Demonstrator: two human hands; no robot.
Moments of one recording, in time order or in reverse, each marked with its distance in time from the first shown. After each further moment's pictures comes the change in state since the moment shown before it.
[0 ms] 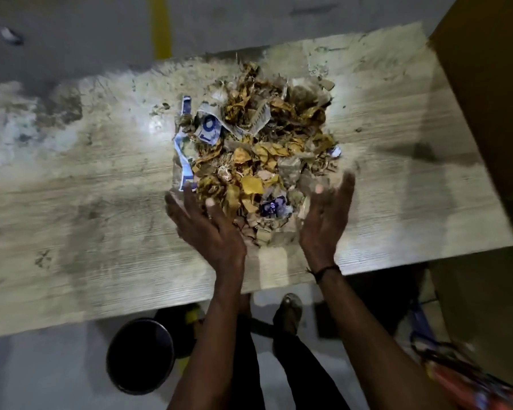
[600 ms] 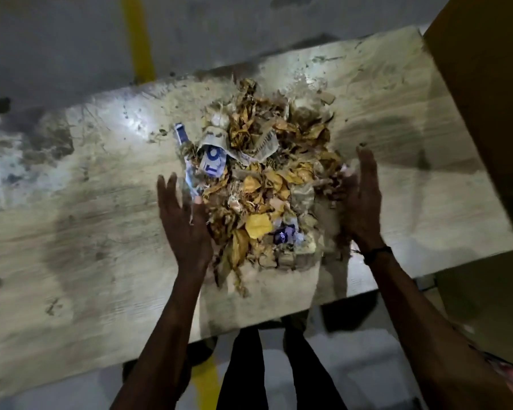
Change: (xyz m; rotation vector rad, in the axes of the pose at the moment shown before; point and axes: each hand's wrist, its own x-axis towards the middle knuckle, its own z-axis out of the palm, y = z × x) left_hand 0.117 -0.010 -0.011 -0.193 -0.335 0.125; right_hand 0.101 -0.006 -0.014 -0.139 -0.237 -0.020
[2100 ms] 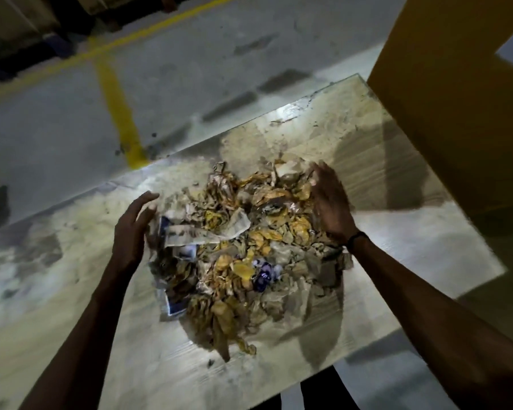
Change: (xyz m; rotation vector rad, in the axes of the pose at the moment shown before) left_hand 0.205 0.009 0.005 0.095 -0.542 -0.022; right_hand 0.127 0.033 0.014 -0.038 -0.096 -0.087
